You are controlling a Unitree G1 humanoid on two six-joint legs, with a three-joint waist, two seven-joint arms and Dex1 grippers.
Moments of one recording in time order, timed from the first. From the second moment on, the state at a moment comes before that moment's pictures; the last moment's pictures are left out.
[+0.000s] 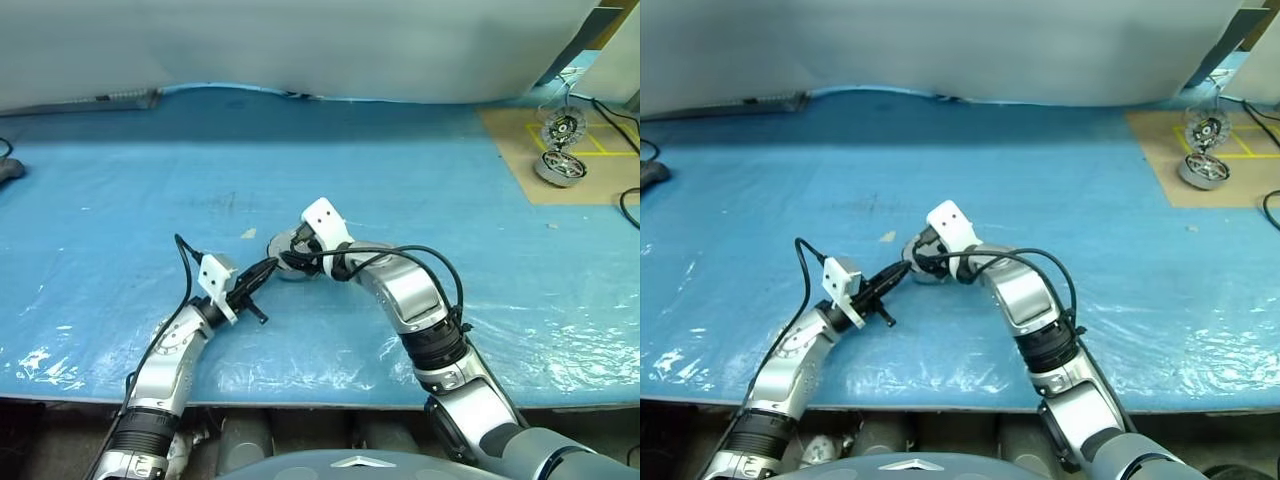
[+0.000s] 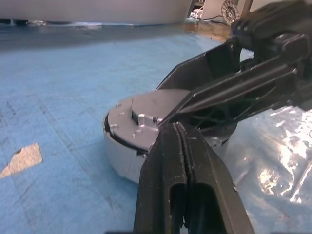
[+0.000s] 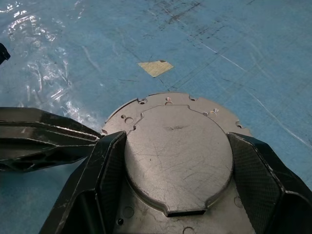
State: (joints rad) left arm -0.06 0.28 -0.03 0.05 -0.34 -0.09 -0.72; right arm -0.57 -0.06 0.32 -0.08 0.01 0.95 0.48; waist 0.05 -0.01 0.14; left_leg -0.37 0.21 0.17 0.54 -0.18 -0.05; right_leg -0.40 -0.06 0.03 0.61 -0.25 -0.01
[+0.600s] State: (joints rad) left arm -0.08 0.31 0.04 0.04 -0.35 -0.06 -0.70; right arm -0.55 -0.15 0.35 -0.08 0.04 0.83 0.52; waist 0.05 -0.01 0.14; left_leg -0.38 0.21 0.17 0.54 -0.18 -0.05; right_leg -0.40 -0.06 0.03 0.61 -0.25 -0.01
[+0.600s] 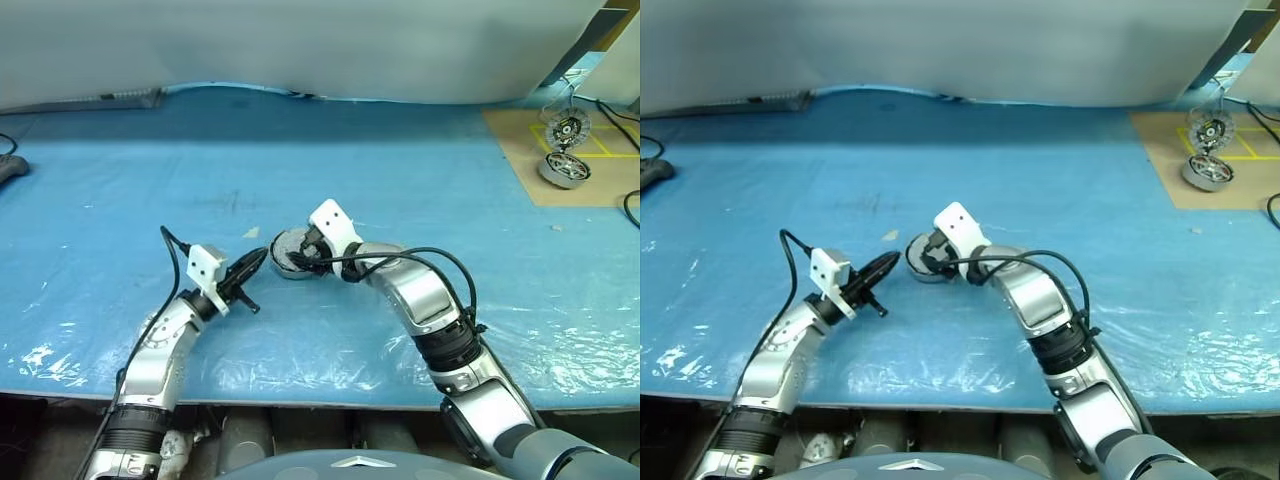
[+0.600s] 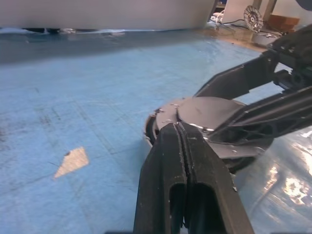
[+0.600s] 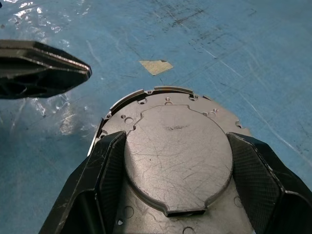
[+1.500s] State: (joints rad) left arm -0.04 0.28 0.03 -0.02 -0.33 -0.06 -0.65; right arm -0.53 -0.09 0.38 -0.02 0.01 0.75 0.41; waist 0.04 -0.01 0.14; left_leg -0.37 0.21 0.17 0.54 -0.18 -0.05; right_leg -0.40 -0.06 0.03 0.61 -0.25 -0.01
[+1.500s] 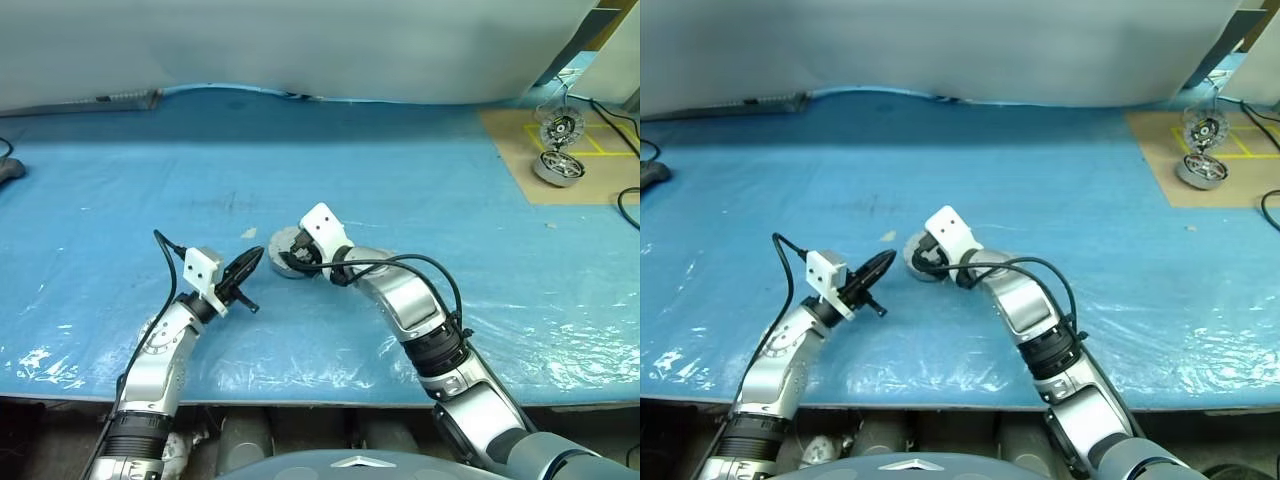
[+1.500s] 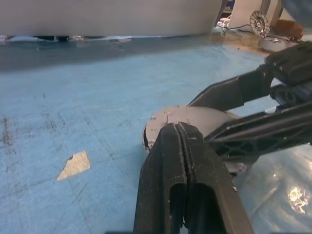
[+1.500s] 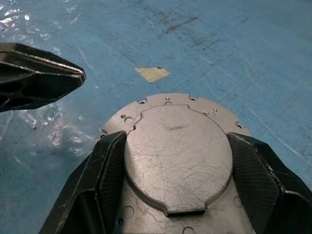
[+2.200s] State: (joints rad) left arm -0.08 0.32 0.06 -0.05 -0.37 0.03 -0.67; right arm -0.53 -0.06 0.39 0.01 -0.01 0.73 0.36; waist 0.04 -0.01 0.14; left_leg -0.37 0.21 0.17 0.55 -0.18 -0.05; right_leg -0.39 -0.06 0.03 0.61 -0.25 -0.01
